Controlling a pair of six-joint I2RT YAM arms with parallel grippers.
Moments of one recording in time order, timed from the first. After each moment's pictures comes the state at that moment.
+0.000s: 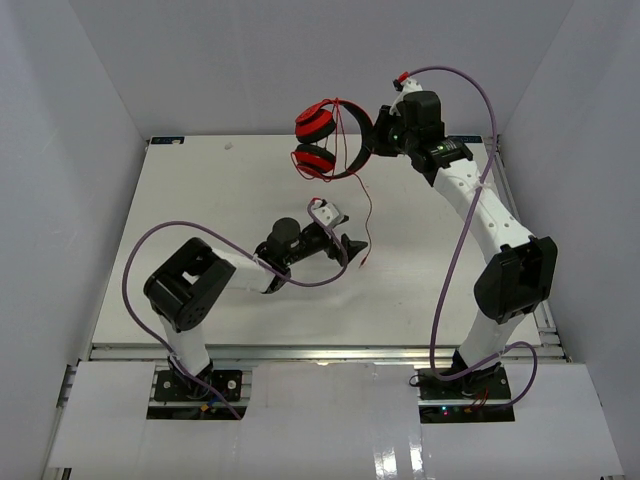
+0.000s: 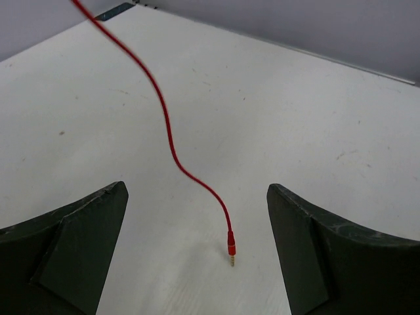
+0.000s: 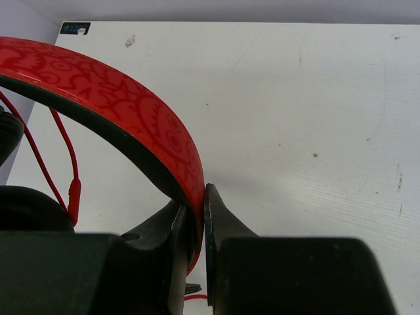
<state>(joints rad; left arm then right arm) -0.71 1.79 0.76 1.04 0.37 -0.02 0.39 1.75 1.75 -0.40 -0.14 0.37</state>
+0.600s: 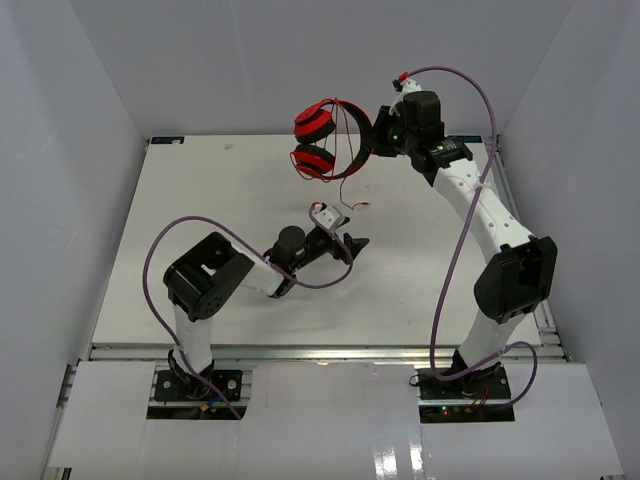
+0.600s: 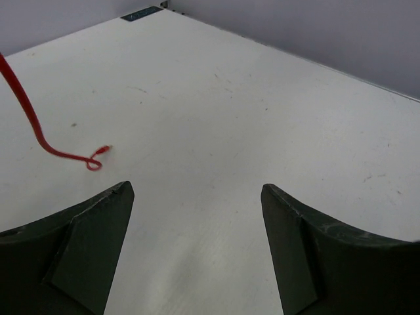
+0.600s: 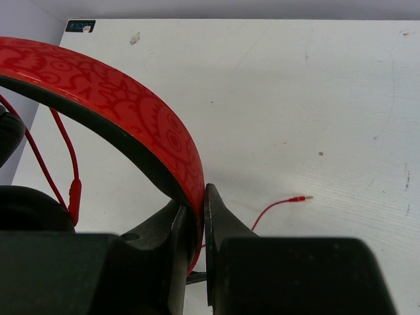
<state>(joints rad) -0.75 1.93 0.76 1.23 0.24 -0.07 0.39 1.75 1.75 -0.40 -0.16 0.38</state>
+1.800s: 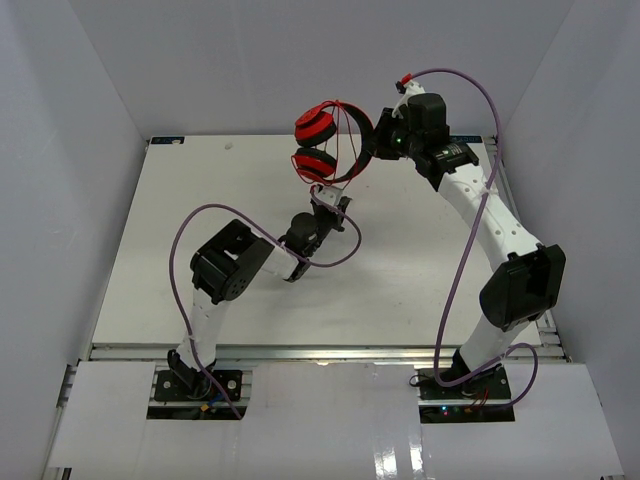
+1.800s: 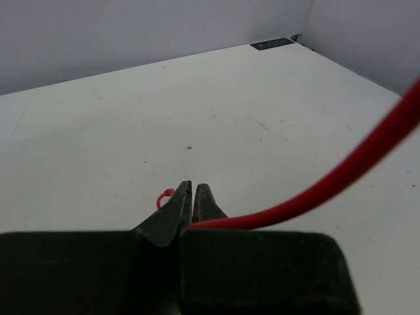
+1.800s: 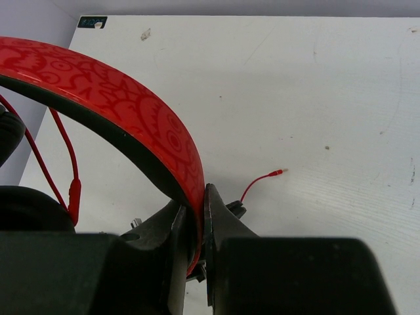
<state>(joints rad) -0.71 2.16 1.02 1.26 -0.11 -0.05 0.40 1.70 1.70 -0.40 -0.18 0.39</state>
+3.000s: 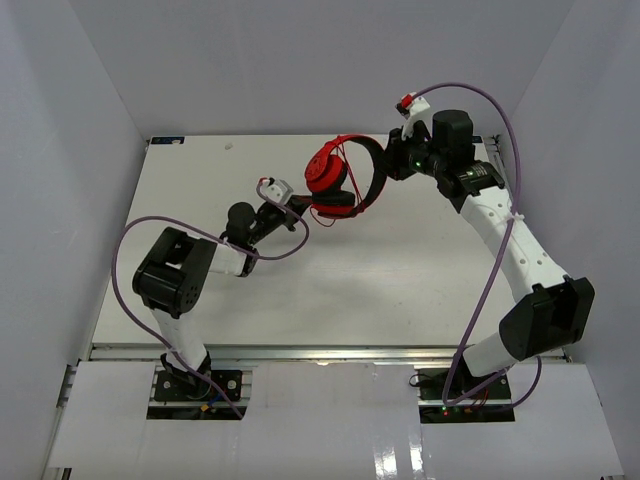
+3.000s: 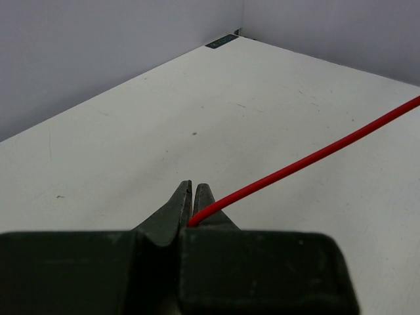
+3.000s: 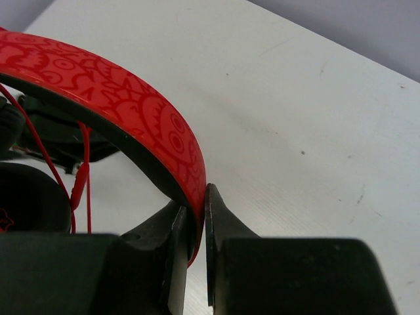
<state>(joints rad) -0.38 1.84 0.75 1.23 0.51 -0.03 0.34 1.49 1.48 -0.38 -0.41 -0.01</state>
